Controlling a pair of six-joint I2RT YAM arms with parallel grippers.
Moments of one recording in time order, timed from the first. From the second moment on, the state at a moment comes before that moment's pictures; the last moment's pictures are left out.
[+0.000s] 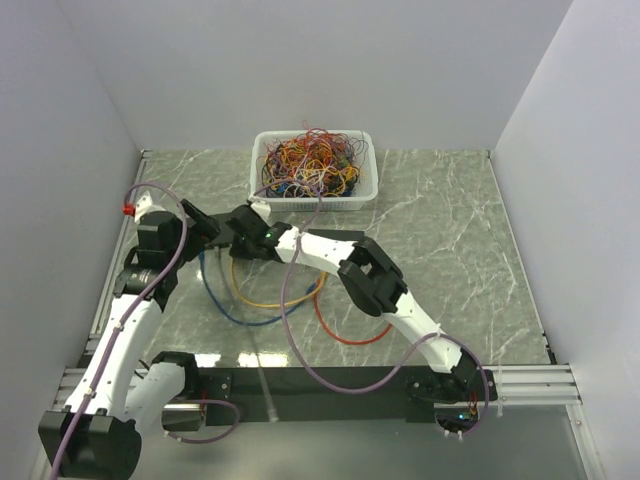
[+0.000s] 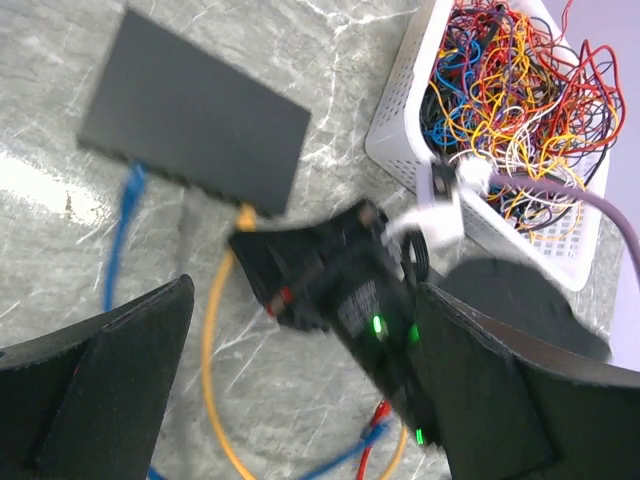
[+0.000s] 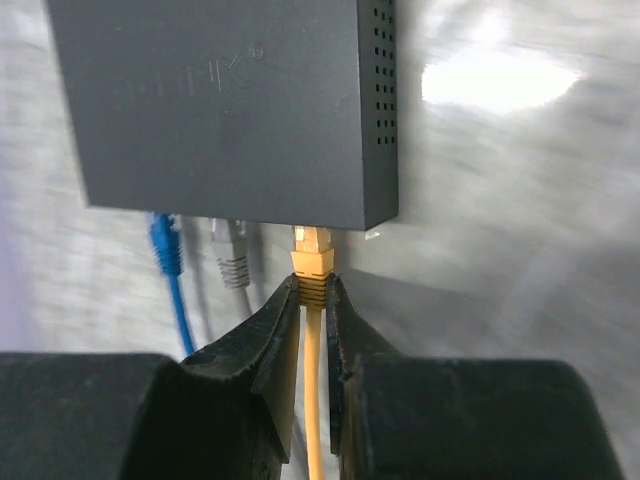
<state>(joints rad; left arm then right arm) -0.08 0.87 0.76 -0.39 -0.09 -0.78 0.98 2.48 2.04 -0.34 0.19 0.98</state>
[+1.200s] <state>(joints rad) -0.08 0.66 0.70 -0.42 -0.06 -0.77 0.77 1.92 1.28 0.37 -0.13 0.89</state>
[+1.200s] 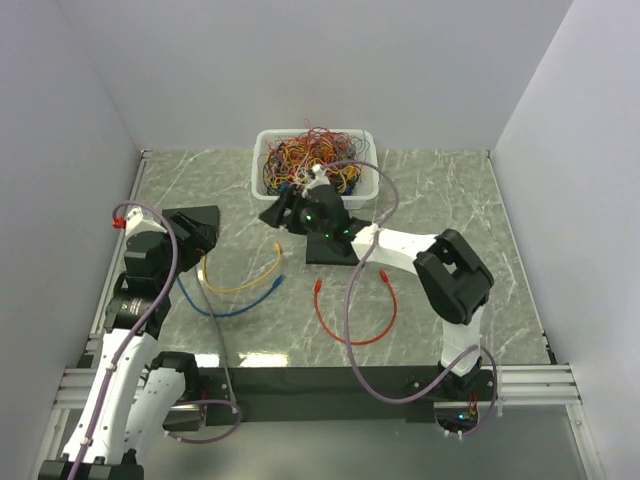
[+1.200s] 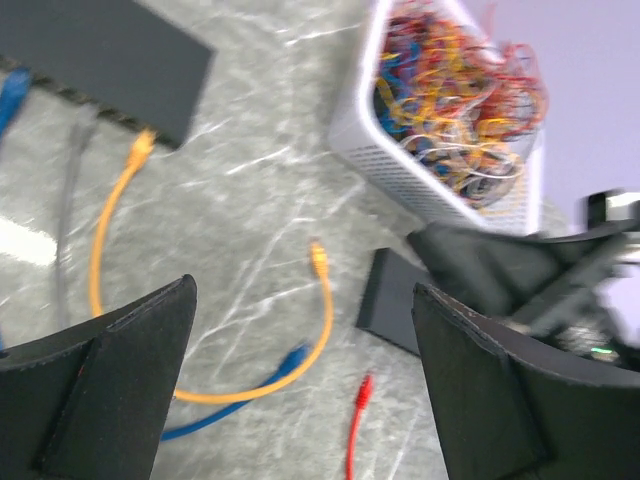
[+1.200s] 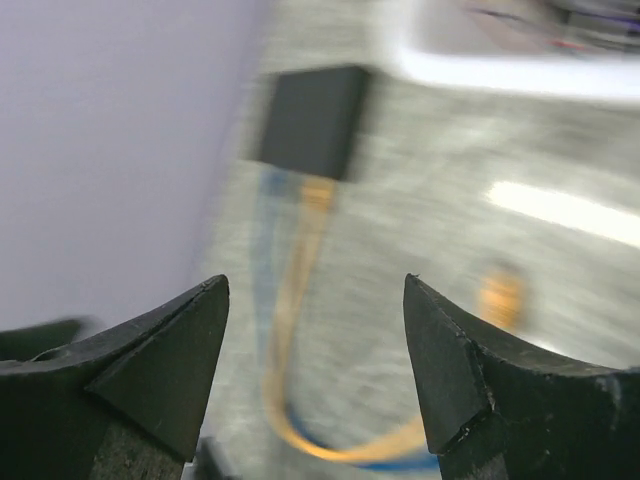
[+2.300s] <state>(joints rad) -0.52 1.74 0.86 0.24 0.15 -0.80 0.49 1.68 0.91 -0.11 0.21 0.68</state>
